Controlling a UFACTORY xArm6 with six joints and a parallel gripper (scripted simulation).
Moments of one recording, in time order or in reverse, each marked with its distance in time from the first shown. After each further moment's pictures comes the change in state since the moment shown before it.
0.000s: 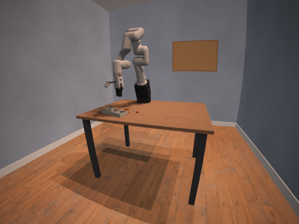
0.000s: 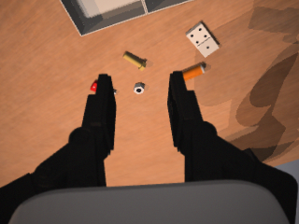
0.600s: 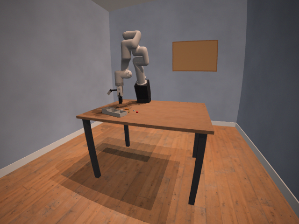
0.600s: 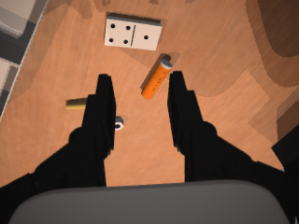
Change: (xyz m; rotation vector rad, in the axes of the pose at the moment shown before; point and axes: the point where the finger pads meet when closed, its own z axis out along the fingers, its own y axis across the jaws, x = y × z) arm -0.052 0.085 0.081 -0.127 -0.020 0.592
